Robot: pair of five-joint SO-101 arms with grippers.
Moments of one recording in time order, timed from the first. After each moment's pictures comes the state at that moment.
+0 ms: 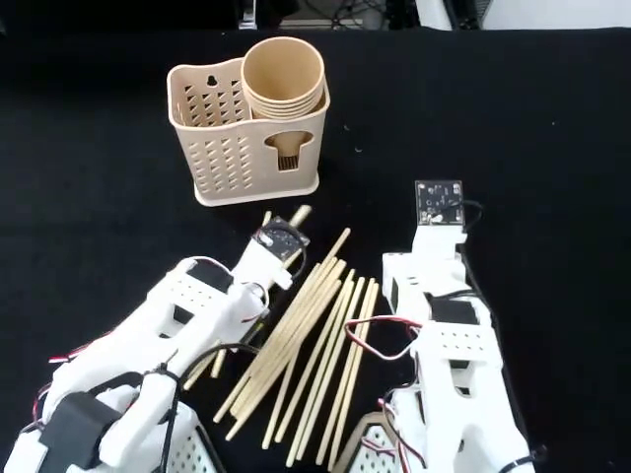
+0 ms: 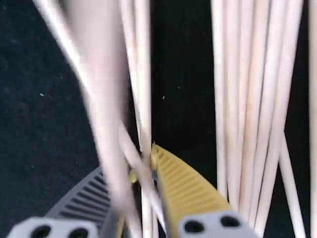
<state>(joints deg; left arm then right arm) 21.8 -21.6 59.9 52.5 -13.8 4.2 -46.5 79.3 28.1 4.1</state>
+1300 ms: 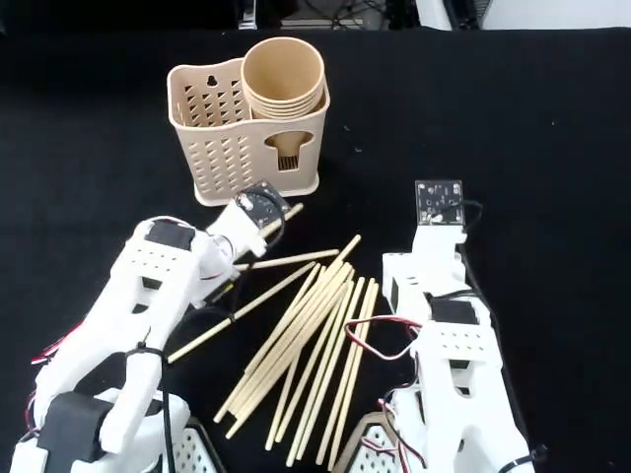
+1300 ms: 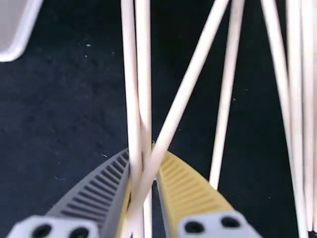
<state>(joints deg) 8.9 -21.5 47.1 59.1 -37.3 4.2 -46.5 79.3 28.1 4.1</state>
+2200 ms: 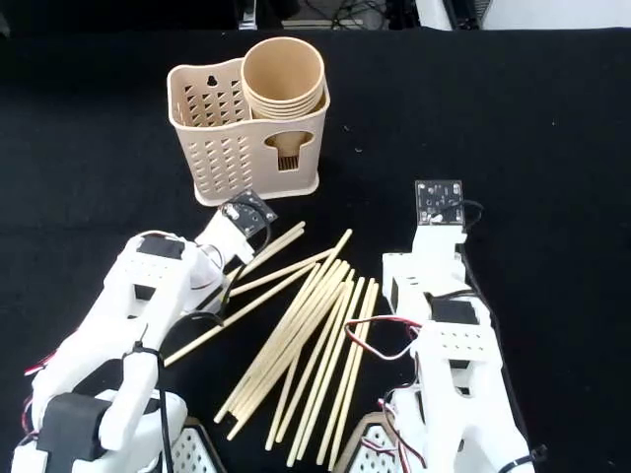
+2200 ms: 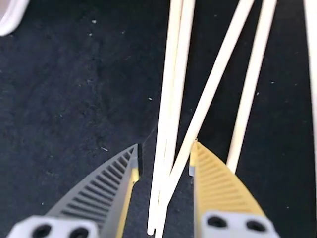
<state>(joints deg) 5.3 -21.4 54.4 51.3 -37.8 4.2 -46.5 79.3 28.1 4.1</state>
